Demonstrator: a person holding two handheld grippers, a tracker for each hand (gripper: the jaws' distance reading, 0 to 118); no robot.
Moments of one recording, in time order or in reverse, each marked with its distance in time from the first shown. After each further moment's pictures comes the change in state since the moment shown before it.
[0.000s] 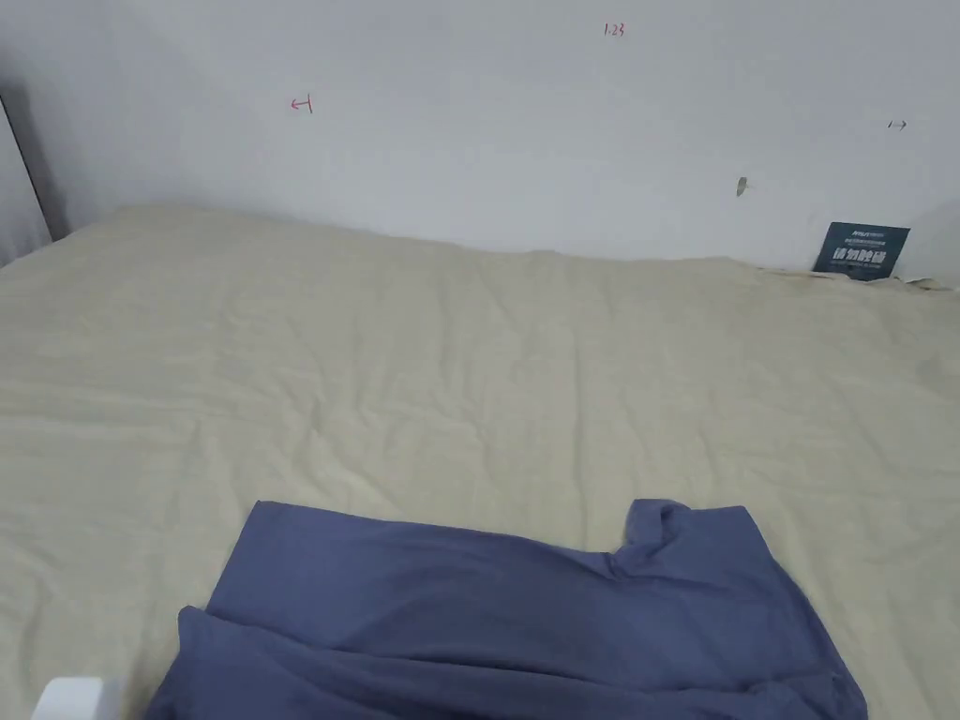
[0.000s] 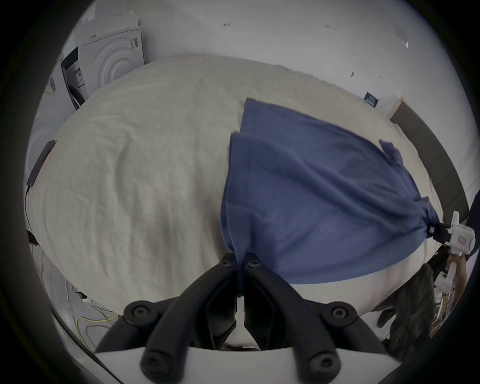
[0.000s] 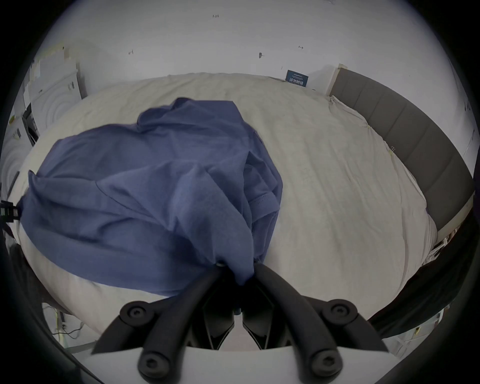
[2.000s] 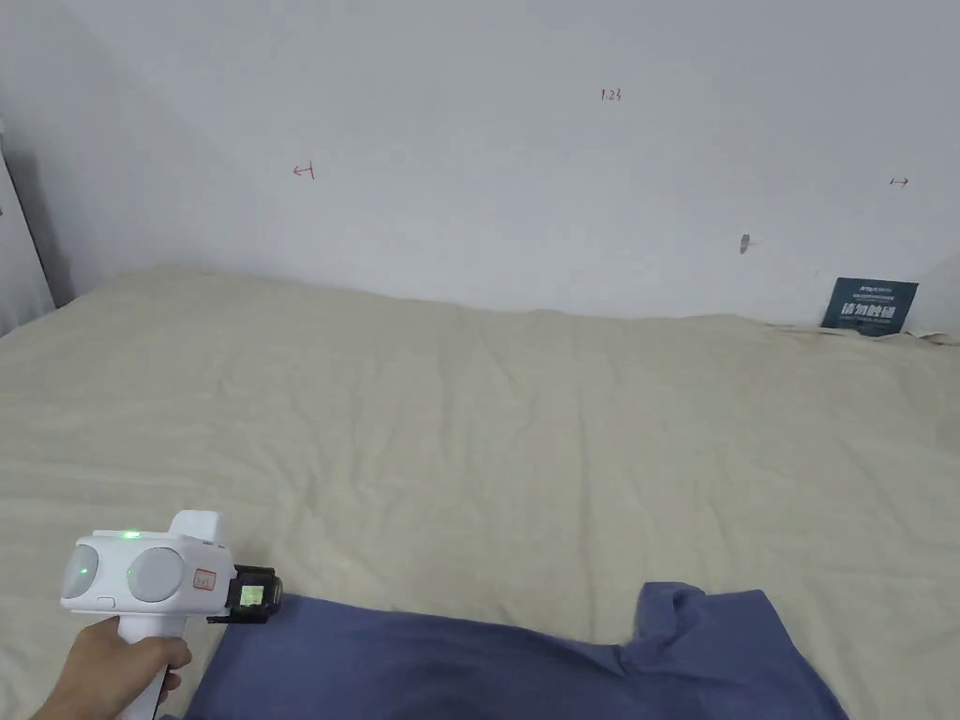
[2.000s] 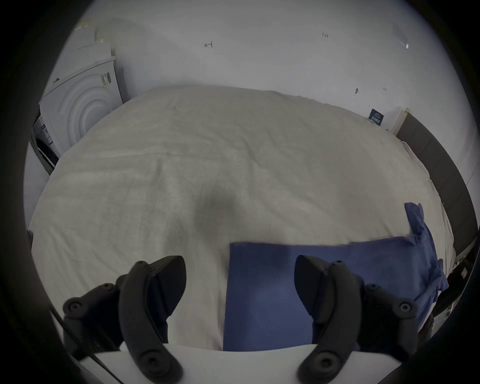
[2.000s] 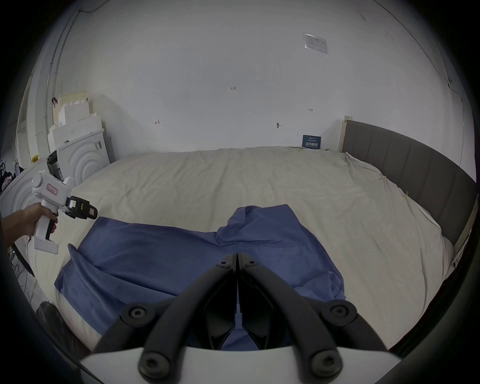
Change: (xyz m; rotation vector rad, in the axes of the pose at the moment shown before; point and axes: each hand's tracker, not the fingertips) left arm 0.054 0.211 -0.087 0.124 0.015 -0.066; right arm -0.091 0.080 0.062 0.392 0.119 -0.088
